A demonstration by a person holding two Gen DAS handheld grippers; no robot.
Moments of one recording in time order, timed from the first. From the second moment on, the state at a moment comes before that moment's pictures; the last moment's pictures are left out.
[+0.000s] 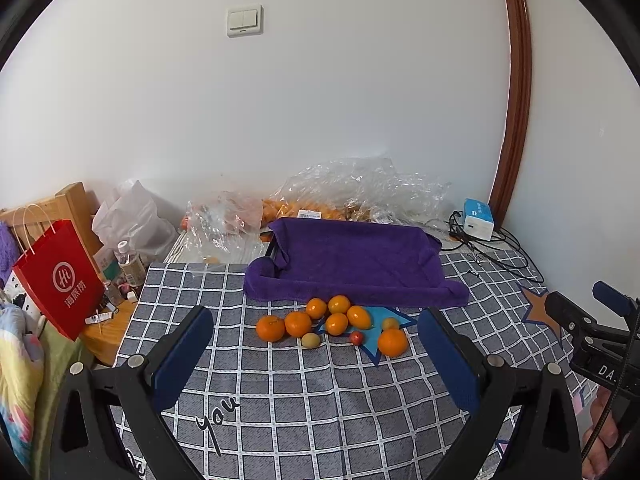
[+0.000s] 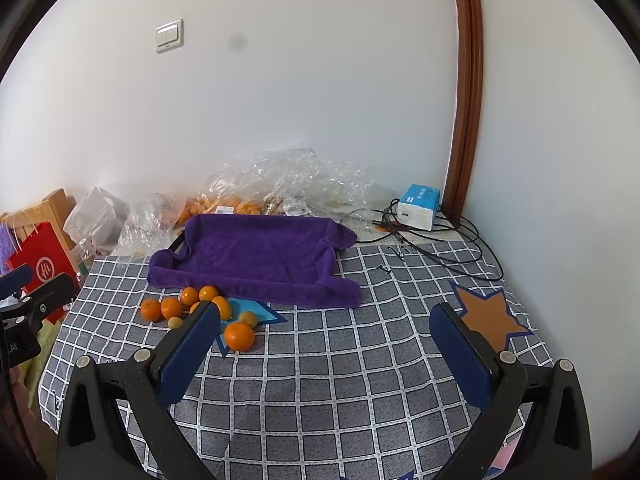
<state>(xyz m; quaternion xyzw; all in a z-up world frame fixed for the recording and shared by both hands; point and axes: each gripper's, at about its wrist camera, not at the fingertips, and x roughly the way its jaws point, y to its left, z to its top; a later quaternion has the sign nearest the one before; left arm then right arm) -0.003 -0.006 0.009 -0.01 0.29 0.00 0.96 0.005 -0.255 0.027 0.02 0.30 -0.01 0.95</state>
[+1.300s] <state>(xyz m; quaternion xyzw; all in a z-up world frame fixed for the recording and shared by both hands) -0.006 -0.008 0.011 0.00 0.29 0.00 0.96 0.005 -0.249 0.025 0.01 0.31 0.00 0.95</state>
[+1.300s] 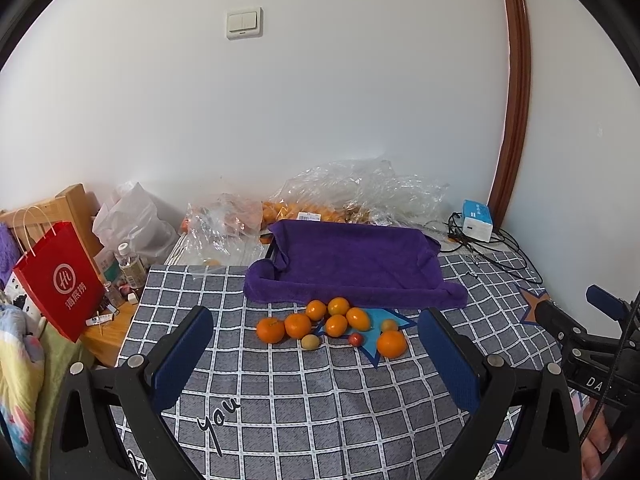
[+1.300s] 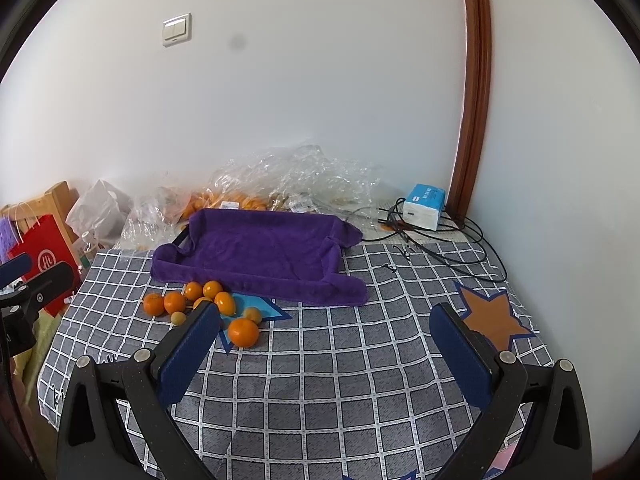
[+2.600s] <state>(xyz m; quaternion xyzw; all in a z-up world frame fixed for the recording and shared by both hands) 0.011 0.006 -0.013 -0.01 0.29 0.01 0.96 0.025 -0.254 -0.001 0.03 0.33 -0.01 0.94</state>
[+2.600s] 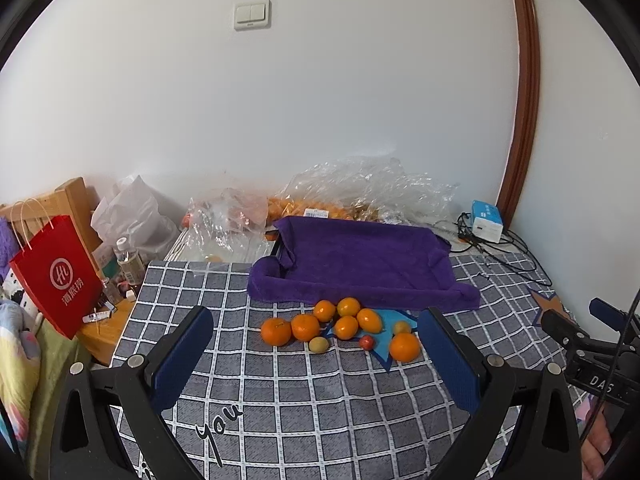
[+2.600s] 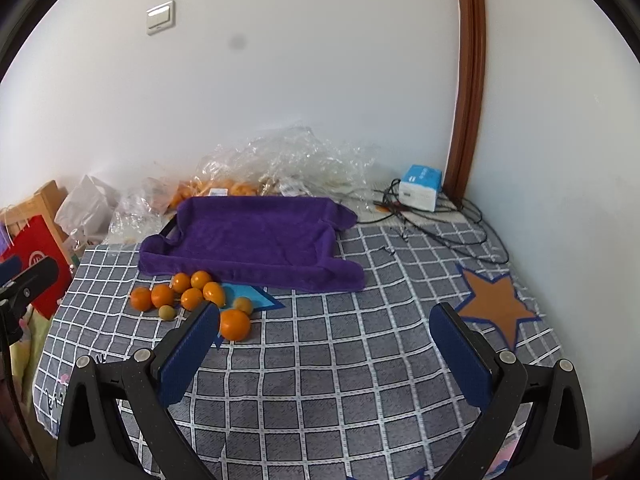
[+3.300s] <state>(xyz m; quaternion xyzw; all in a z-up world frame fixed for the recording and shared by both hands) 0.073 0.070 -0.118 -0.04 0.37 0.02 0.93 0.092 -0.194 -0.108 -0.01 0.36 0.08 0.93</state>
